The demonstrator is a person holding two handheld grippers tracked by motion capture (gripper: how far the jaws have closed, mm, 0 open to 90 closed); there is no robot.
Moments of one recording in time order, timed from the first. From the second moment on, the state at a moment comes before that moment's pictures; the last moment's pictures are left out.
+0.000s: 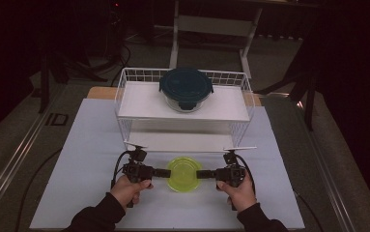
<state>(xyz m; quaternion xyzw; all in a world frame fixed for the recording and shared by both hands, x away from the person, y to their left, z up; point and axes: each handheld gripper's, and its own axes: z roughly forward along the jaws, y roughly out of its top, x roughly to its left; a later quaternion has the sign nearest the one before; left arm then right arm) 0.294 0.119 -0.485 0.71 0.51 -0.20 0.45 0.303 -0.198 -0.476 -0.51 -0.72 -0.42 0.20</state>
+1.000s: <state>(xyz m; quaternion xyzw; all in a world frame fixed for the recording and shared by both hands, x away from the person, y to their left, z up) 0.287 0.133 -0.379 0.70 0.47 -0.18 0.51 0.297 -0.196 -0.368 -0.46 -0.73 -0.47 0.16</state>
